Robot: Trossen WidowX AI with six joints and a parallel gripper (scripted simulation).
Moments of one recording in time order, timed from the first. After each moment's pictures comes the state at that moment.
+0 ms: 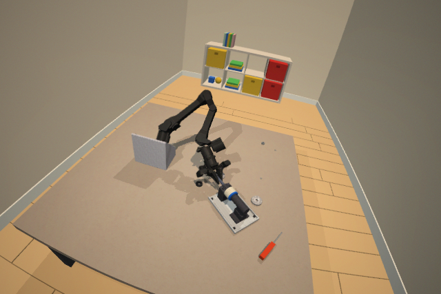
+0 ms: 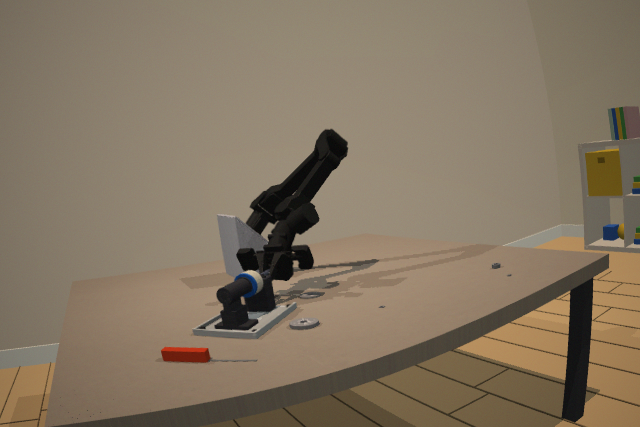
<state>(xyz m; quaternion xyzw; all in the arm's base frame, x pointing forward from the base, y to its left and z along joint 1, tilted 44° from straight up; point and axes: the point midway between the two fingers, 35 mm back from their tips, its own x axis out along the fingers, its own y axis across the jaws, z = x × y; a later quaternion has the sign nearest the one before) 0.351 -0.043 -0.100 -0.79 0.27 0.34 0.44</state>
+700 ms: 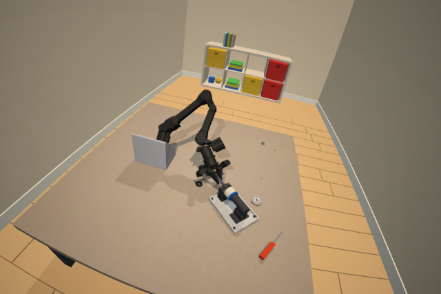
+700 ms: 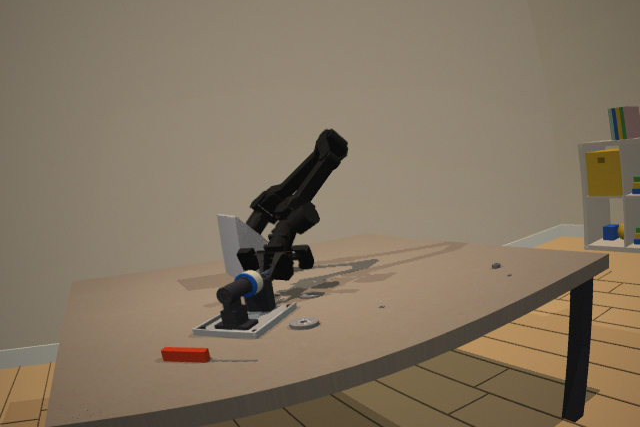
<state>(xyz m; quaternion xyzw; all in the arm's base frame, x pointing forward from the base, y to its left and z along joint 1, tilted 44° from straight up) 0.350 -0.041 -0.099 -0.79 0.27 0.34 0.44</state>
